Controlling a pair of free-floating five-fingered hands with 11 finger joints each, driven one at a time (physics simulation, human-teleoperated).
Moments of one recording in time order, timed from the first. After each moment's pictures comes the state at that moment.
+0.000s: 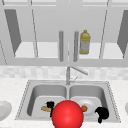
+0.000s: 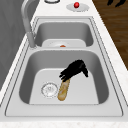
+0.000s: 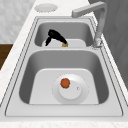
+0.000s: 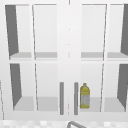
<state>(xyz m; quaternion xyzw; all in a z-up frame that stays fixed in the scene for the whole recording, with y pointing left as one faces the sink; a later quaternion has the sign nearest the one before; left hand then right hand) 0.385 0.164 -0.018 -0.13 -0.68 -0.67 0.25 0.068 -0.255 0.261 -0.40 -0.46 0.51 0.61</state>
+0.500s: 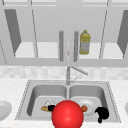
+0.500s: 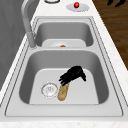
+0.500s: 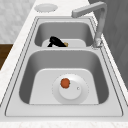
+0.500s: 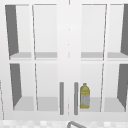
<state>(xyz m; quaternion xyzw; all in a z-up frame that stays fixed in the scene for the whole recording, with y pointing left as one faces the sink) 0.391 0.159 -0.076 -0.15 -0.69 -0.67 0.24 0.068 -0.255 0.261 -0.40 -0.46 0.51 0.61</state>
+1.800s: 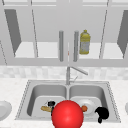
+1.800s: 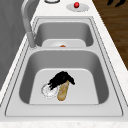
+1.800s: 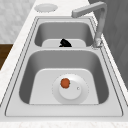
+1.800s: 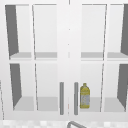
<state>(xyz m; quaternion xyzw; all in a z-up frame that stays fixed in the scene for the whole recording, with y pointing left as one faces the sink) 0.481 0.178 -0.111 -0.22 -0.71 -0.63 0.25 0.068 -0.255 0.261 -0.40 -0.46 0.51 0.61</state>
